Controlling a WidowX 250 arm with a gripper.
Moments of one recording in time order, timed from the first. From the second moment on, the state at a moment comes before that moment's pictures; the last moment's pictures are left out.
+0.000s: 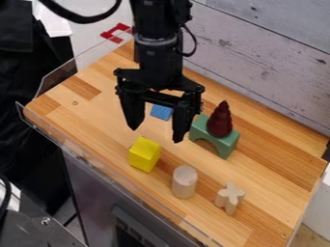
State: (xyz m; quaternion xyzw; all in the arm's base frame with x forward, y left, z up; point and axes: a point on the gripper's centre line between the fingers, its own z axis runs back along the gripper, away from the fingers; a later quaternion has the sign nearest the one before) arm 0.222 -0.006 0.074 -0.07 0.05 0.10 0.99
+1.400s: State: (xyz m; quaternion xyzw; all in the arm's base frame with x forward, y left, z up) arm 0.254 -0.053 0.079 -0.05 0.02 0.06 1.00
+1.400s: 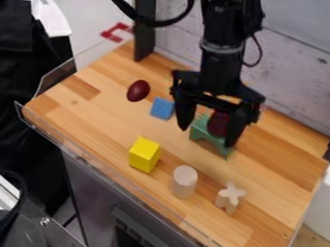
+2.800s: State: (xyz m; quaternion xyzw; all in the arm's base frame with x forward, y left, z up) arm 0.293 -0.050 0.071 -0.05 0.03 0.08 1.00
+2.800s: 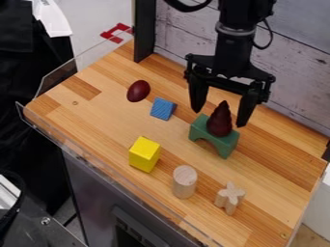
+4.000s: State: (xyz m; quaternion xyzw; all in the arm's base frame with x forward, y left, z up) arm 0.297 -0.044 0.063 -0.04 0.03 0.12 0.99
